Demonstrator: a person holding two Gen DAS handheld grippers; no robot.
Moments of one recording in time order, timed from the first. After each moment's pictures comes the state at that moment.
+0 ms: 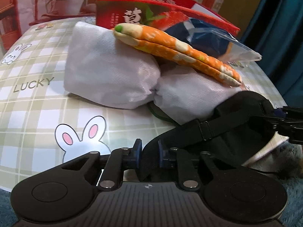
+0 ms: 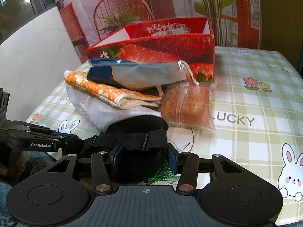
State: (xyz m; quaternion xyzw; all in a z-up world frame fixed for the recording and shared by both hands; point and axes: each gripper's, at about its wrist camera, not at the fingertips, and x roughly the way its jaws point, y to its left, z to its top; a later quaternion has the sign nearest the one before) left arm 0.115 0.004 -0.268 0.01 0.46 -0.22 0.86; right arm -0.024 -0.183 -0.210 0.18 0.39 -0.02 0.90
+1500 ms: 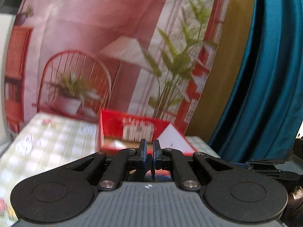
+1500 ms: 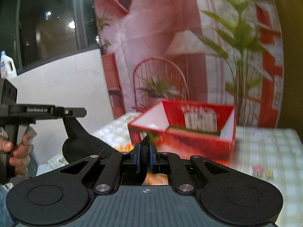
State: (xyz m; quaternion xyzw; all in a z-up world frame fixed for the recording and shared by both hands) left arm 0.076 0.052 -0.098 -0.08 0.18 -0.25 0.95; right arm -0.026 -0.181 -0.091 0.10 0.22 0.05 0.97
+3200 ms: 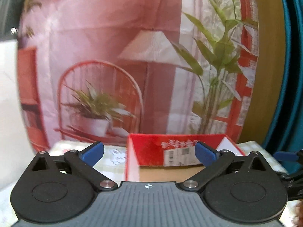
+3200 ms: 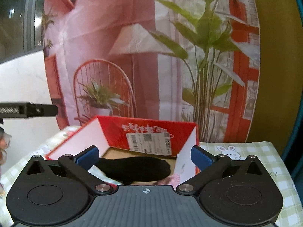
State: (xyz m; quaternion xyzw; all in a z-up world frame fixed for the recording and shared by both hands) left arm 0.212 -0.023 -0.101 0.02 0.19 -0.13 0.97; right arm 0.120 -0.250 -0.127 0.10 0.22 -0.11 0.96
